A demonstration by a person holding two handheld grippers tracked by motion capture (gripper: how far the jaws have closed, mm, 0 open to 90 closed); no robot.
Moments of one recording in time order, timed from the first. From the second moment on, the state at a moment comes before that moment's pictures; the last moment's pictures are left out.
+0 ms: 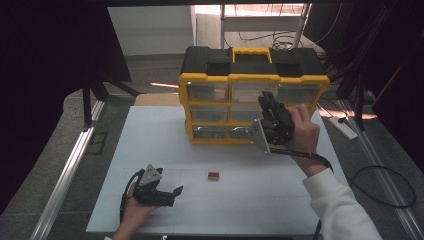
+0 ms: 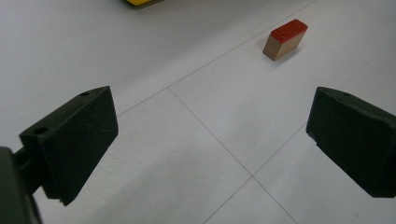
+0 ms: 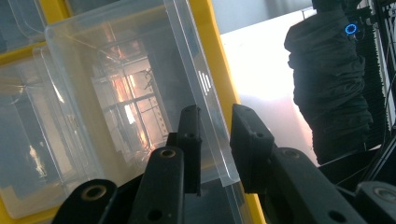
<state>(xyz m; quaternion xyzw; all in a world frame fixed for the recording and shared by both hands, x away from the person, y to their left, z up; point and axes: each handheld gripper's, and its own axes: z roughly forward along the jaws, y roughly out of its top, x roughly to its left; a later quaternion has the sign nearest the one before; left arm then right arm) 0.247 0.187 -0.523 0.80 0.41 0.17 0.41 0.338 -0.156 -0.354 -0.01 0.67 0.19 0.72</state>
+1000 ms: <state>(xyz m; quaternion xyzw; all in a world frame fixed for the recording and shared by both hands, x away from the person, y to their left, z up) 0.247 0.186 -0.523 0.80 0.41 0.17 0.41 0.326 -0.158 -0.355 -0.02 0.67 0.20 0.72</state>
